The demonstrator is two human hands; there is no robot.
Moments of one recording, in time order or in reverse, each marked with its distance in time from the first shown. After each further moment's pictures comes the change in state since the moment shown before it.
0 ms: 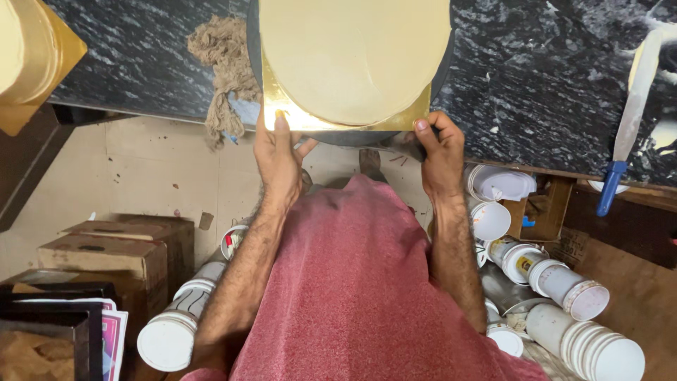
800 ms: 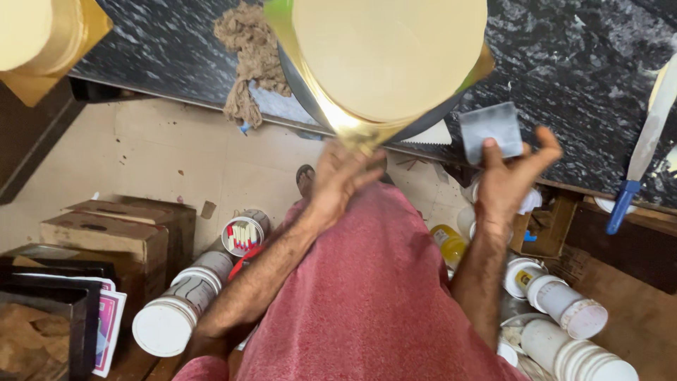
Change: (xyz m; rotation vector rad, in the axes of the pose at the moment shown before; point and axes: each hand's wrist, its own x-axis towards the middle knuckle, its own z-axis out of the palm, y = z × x) left_hand -0.047 -0.036 0.017 -0.206 -0.233 -0.234; right_hand -0.024 -0.034 -0.041 -0.531 0.443 -0.157
